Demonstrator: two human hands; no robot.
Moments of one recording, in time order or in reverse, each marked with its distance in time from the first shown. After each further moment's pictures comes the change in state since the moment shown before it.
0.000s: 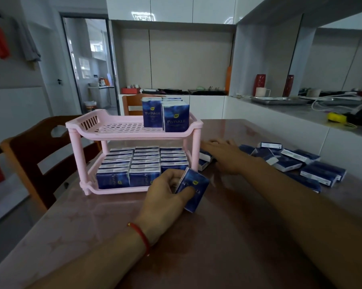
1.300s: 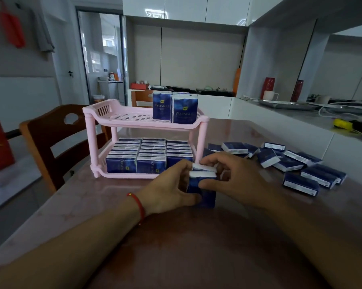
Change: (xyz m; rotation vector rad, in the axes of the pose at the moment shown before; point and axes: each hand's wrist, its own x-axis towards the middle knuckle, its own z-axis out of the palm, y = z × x) left_hand 0.005 0.000 -0.018 0.143 -0.421 0.106; right_hand -0.111 -0.065 -0.025 0.843 0.307 -0.089
